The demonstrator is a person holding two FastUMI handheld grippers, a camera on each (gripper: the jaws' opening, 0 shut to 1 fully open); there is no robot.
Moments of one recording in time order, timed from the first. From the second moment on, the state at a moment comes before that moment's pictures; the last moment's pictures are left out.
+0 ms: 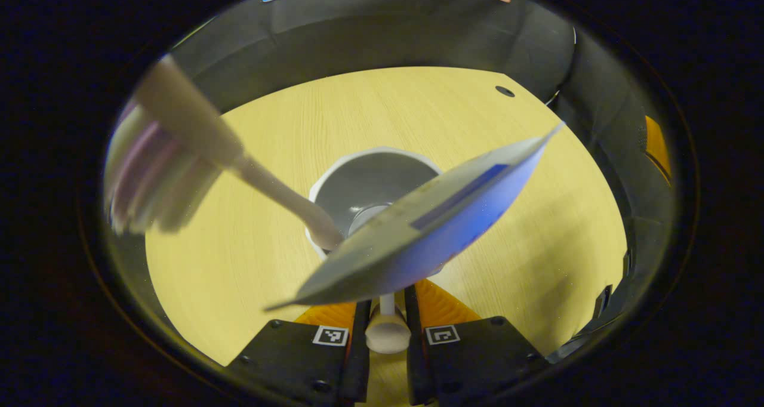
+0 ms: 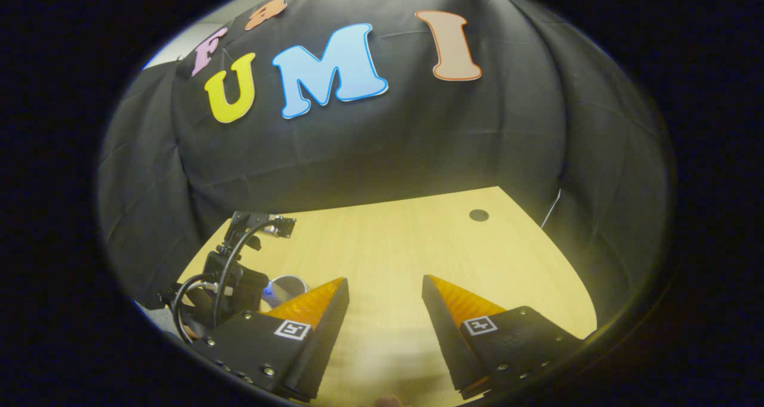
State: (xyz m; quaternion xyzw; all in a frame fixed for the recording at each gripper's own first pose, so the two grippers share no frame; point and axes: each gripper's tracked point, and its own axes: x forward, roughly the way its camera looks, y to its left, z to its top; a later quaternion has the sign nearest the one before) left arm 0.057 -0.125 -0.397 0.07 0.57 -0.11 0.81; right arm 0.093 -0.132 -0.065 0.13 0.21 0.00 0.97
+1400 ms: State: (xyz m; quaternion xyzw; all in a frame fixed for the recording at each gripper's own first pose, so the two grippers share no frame) left arm 0.037 -0.086 -0.227 0.00 0.32 -0.10 0.94; right arm 0.064 -0.088 0.016 0.07 0.13 0.04 0.99
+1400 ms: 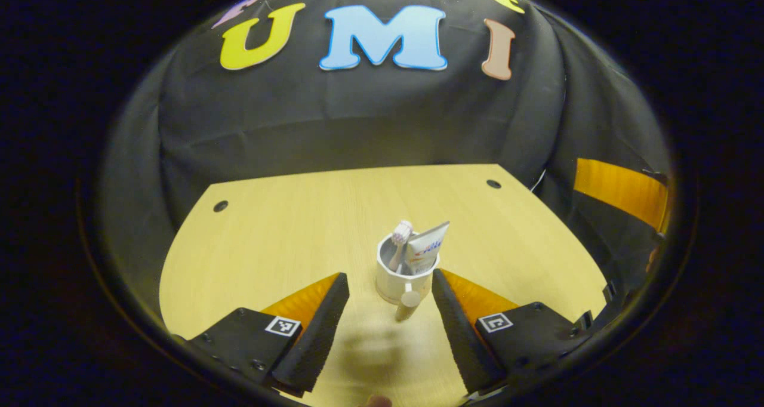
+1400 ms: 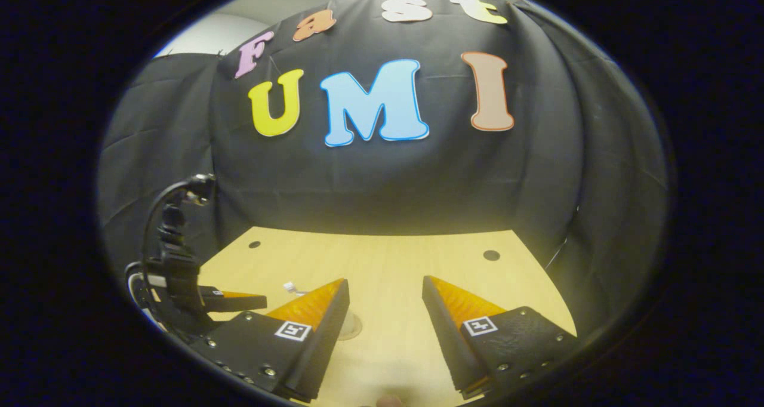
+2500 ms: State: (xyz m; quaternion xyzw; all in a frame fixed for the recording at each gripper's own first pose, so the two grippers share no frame) left arm 0.003 -0.019 -0.076 -0.03 0.08 -0.03 1.00; right arm 0.032 0.001 0.078 0.01 0.03 0.05 1.00
